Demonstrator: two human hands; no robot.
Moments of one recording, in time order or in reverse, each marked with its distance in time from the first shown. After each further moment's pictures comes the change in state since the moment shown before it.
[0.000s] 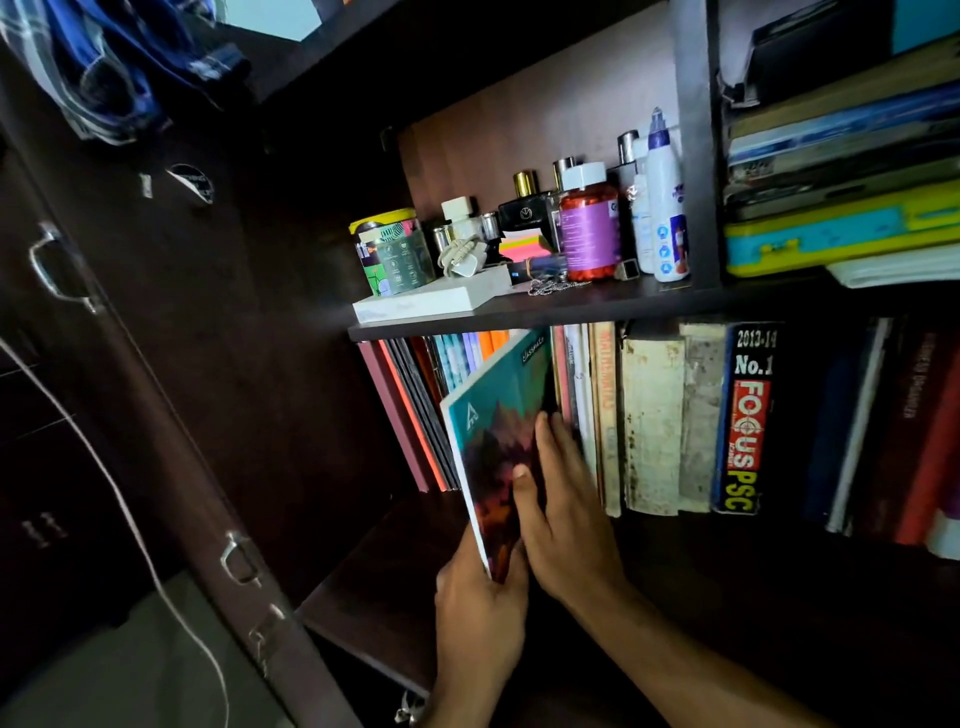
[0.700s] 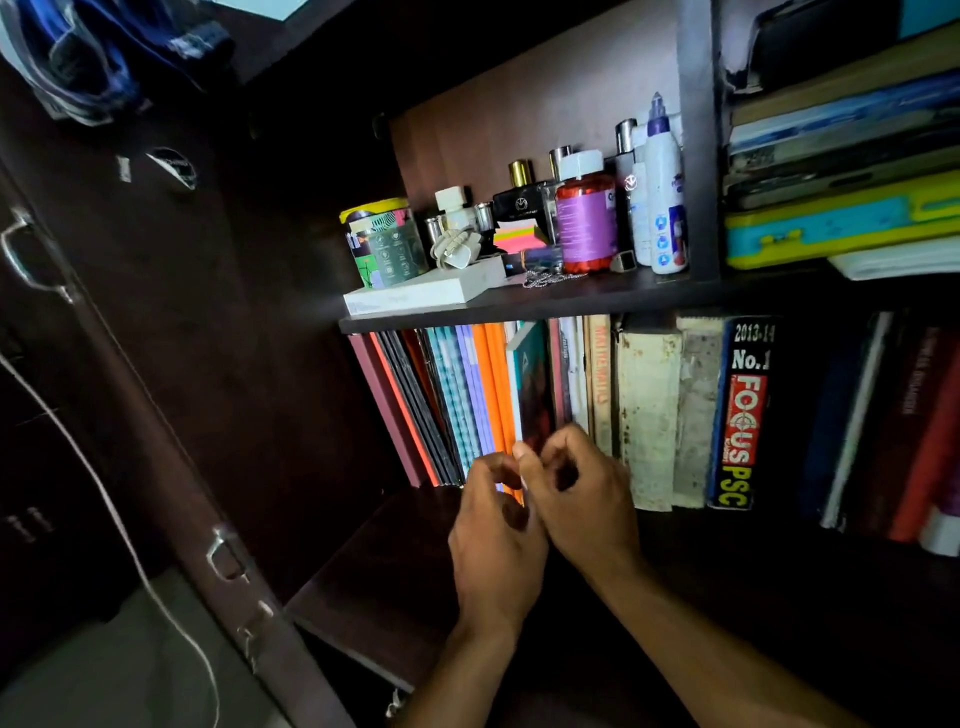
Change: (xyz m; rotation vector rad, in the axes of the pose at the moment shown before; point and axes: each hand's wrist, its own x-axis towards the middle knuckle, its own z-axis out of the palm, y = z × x) left_hand 0.031 0.017 0.031 0.134 0.057 0.093; right_hand 0.018 0.011 -0.019 0.137 0.218 -0.027
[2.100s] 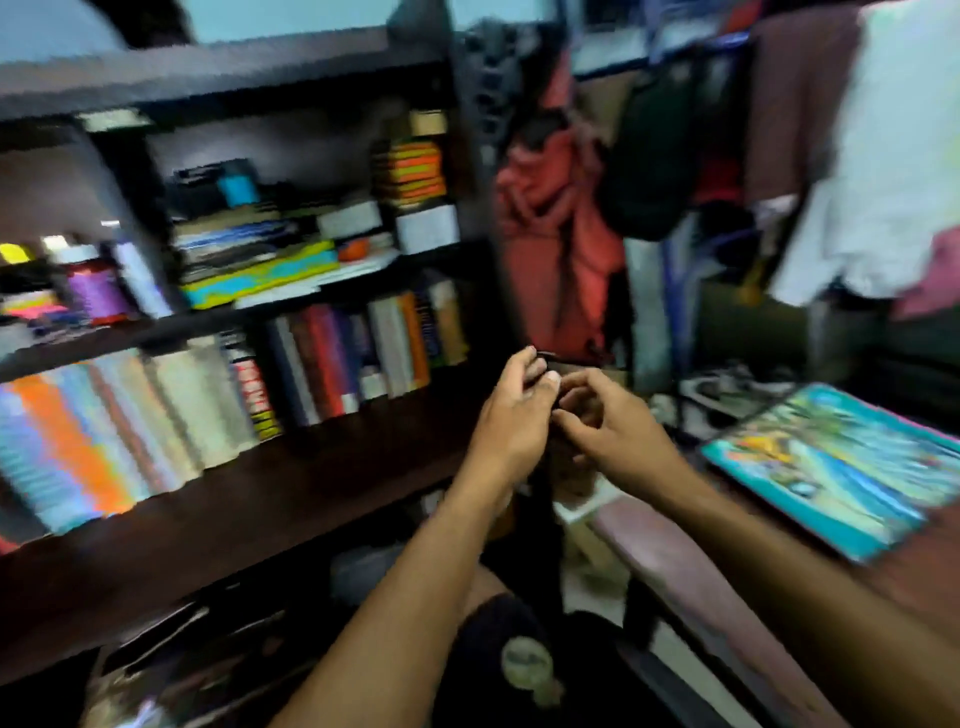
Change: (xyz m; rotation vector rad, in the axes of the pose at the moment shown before) left_hand -0.284 0.391 -0.049 -0.747 -1.204 0.099; right_hand -0.243 -0.260 -0.474 -0.528 0.215 0.410
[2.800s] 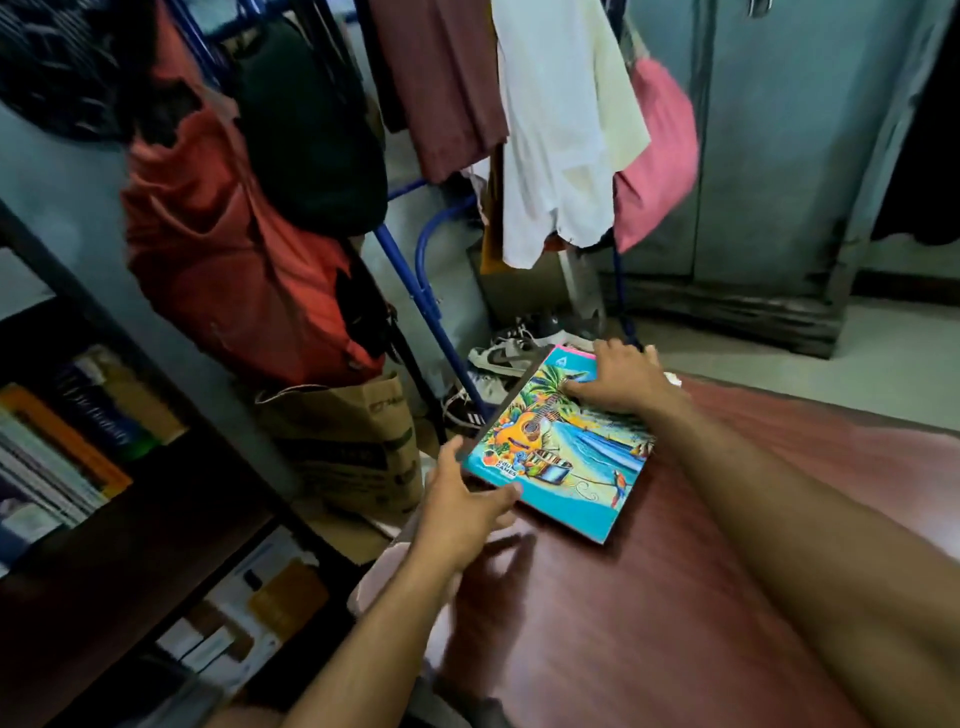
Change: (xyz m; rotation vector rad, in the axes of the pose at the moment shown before) left_hand 0.033 -0.070 0.229 0.038 -0.346 -0.354; right_hand 0.002 0.248 -0.265 -0.864 0.089 0.704
